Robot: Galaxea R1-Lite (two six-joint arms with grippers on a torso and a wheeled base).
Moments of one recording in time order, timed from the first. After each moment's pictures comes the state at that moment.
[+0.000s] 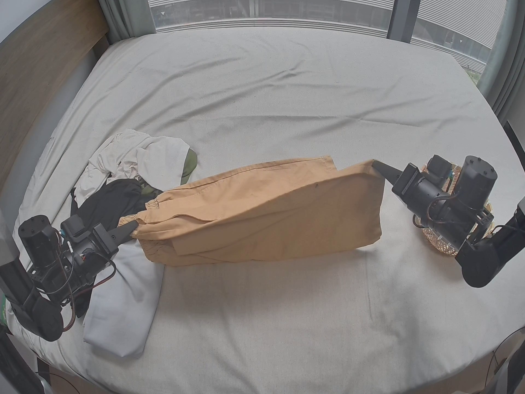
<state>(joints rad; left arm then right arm) 0.00 1.89 -0.25 -1.55 -0.45 -0.75 0.31 1.90 -0.70 -1.29 0.21 0.68</state>
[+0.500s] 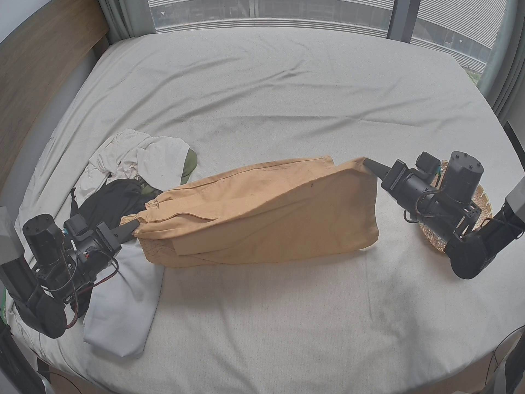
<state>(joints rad) 0.00 1.92 -0.27 -1.55 -0.44 -0.75 0.31 1.96 -0.78 -1.25 0.21 0.68</state>
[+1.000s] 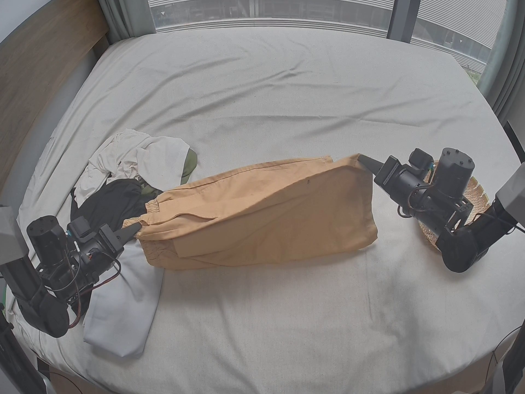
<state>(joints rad) 0.00 1.95 -0.29 -1.55 -0.43 -0.76 0.31 2.01 -0.86 -1.22 0.21 0.68</state>
